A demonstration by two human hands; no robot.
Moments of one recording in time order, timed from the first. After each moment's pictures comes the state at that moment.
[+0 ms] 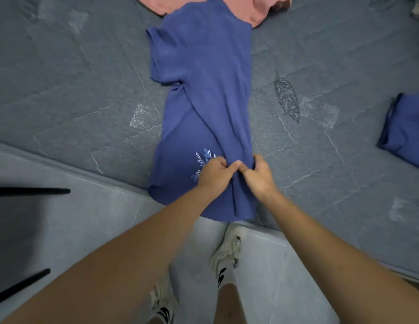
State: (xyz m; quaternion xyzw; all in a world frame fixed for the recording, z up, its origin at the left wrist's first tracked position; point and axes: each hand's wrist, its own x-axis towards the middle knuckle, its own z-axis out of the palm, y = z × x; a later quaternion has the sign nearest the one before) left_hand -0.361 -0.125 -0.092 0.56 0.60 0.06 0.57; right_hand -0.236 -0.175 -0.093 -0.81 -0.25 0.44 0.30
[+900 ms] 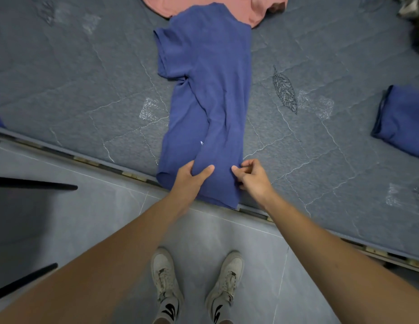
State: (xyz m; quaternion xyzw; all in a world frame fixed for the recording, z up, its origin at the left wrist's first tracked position) left_hand -0.450 -0.162 -0.078 0.39 0.58 0.21 0.68; right_hand -0.271 -0.217 -0.091 -0.79 -0.19 0.49 0.32
